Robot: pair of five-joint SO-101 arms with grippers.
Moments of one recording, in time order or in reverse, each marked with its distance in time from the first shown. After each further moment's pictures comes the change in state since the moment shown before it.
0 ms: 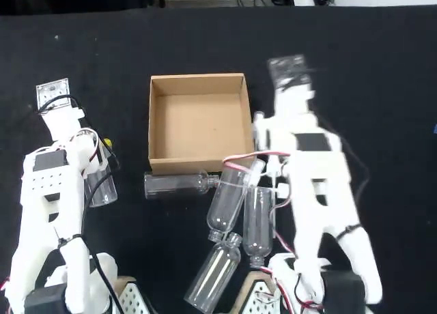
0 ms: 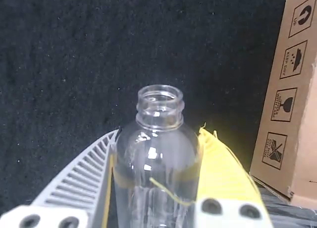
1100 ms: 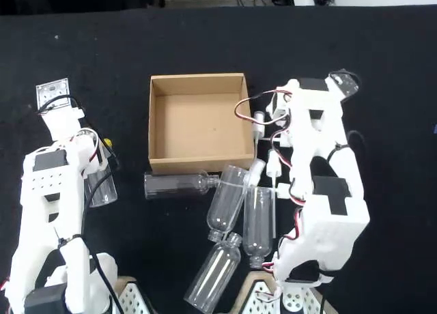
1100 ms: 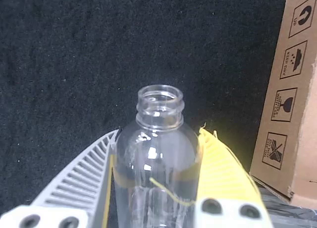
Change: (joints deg) left arm 0.0 0.0 0.0 0.0 0.0; right arm 2.9 43.4 -37.4 20.9 -60.2
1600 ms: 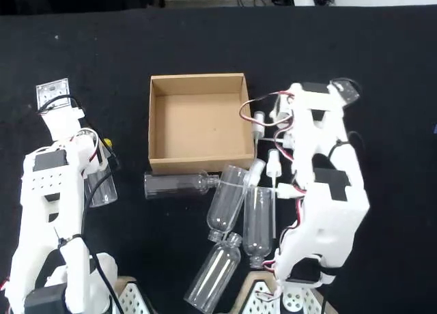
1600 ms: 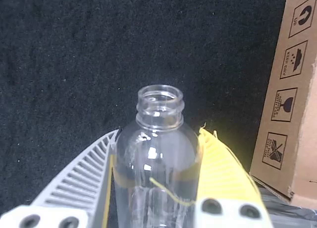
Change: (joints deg) left arm 0.0 0.0 0.0 0.0 0.0; right arm 3.2 5.8 -1.4 -1.9 0.7
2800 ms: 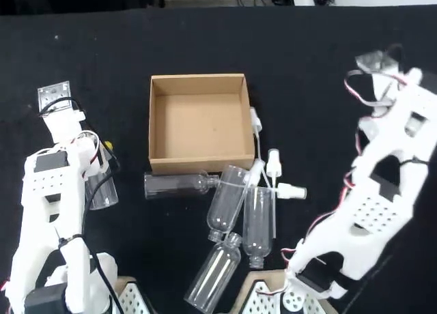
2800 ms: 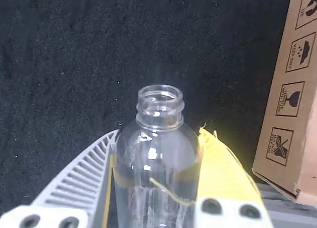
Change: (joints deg) left arm 0.0 0.0 1.1 -0.2 0.0; right arm 28.6 10.0 -32.6 23.8 108.7
